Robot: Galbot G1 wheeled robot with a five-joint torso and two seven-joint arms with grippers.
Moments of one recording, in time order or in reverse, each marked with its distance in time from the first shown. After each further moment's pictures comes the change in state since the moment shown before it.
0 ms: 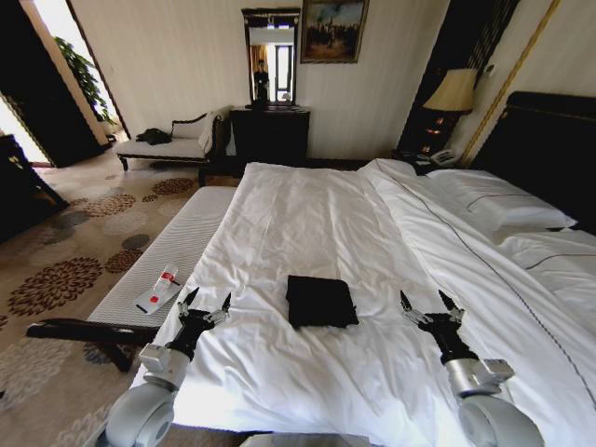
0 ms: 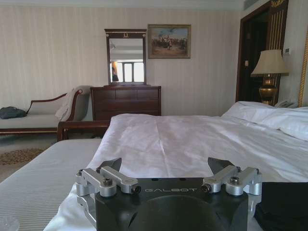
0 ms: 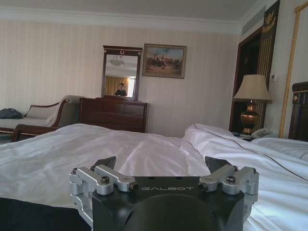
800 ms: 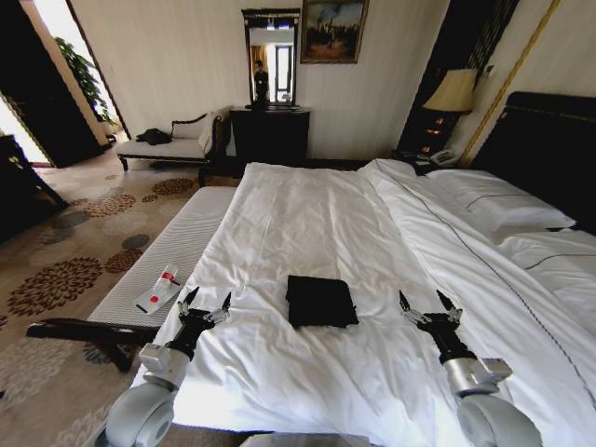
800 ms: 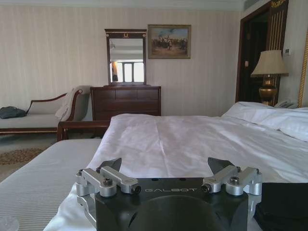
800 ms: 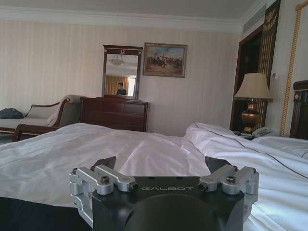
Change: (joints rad) left arm -0.001 0.001 -0.001 -0.001 -0.003 0.001 0.000; right arm 0.003 -0.002 -0.004 -0.002 0.003 -0.003 0.001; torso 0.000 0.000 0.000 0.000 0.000
